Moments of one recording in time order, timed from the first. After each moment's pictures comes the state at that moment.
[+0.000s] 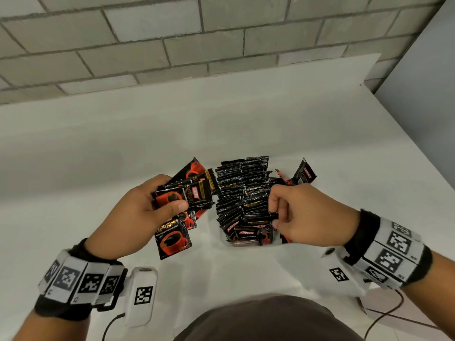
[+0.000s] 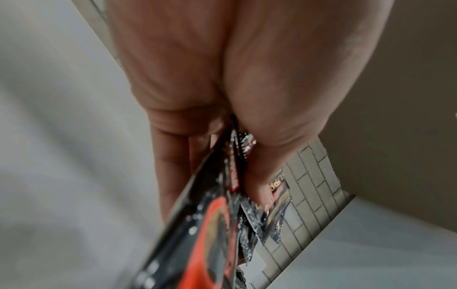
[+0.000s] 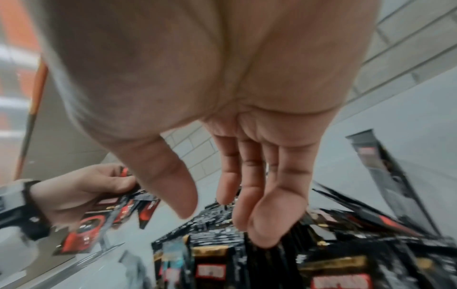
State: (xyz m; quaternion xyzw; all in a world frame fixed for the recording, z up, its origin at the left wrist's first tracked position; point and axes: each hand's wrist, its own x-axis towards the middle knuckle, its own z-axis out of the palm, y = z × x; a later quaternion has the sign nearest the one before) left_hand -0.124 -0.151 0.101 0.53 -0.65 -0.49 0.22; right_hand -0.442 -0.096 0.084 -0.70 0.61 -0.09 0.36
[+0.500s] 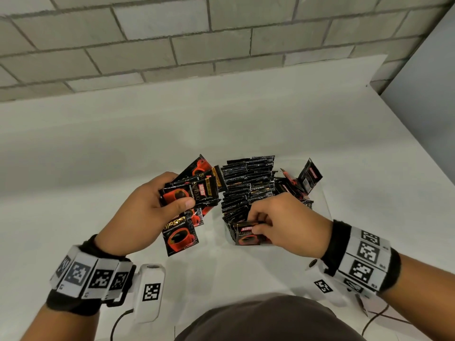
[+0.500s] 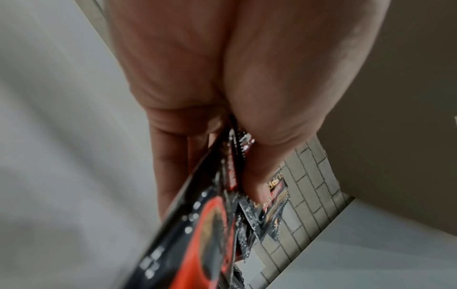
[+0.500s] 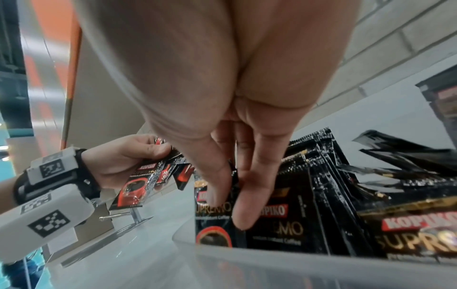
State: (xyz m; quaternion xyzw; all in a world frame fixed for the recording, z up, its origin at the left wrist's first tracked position) left_hand -0.125 -0.150 0.101 0.53 -0.65 -0.50 0.23; right_hand -0.401 -0.097 0.066 -0.73 0.57 -0.10 0.36
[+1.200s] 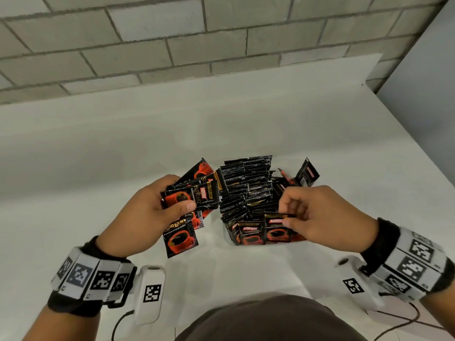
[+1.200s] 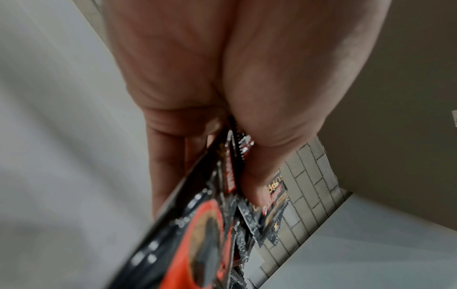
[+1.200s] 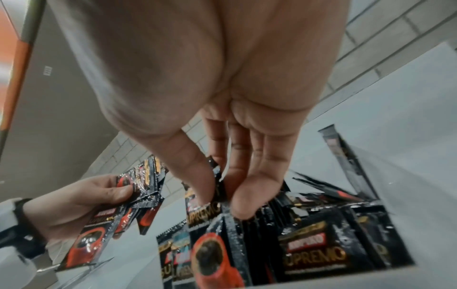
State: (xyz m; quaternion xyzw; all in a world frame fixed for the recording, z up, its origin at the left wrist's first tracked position) left_hand -0.129 -0.151 0.102 0.53 -0.67 -0.48 0.19; right_hand -0.452 -0.080 0.084 -0.67 0.60 -0.18 0.38
